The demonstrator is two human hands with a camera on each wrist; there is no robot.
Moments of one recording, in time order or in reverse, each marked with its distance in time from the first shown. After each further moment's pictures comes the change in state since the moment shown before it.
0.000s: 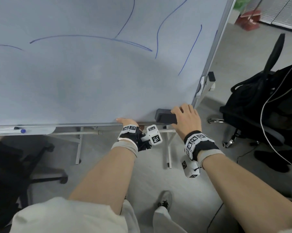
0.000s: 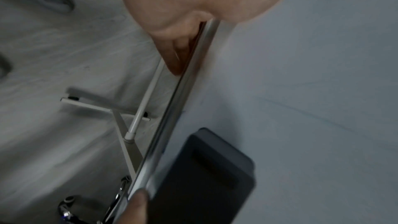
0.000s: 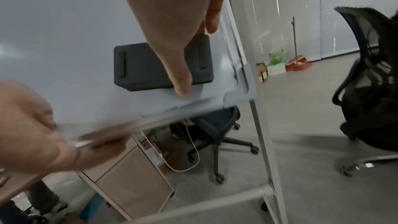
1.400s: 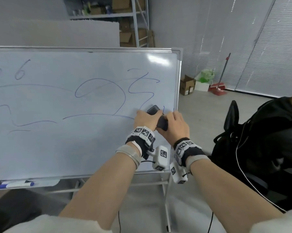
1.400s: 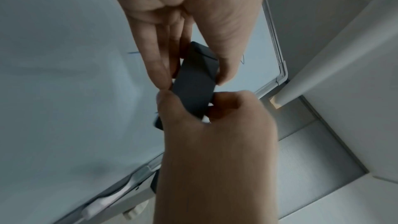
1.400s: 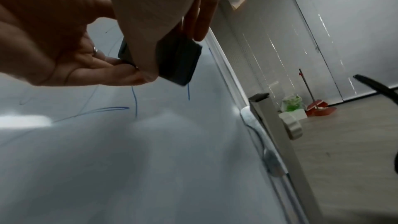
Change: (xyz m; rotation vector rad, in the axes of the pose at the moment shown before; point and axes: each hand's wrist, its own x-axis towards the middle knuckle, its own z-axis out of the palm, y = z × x) left_hand -0.214 0.182 0.063 0.174 0.268 0.755; right_hand 0.052 0.008 -0.179 0.230 0.432 -0.035
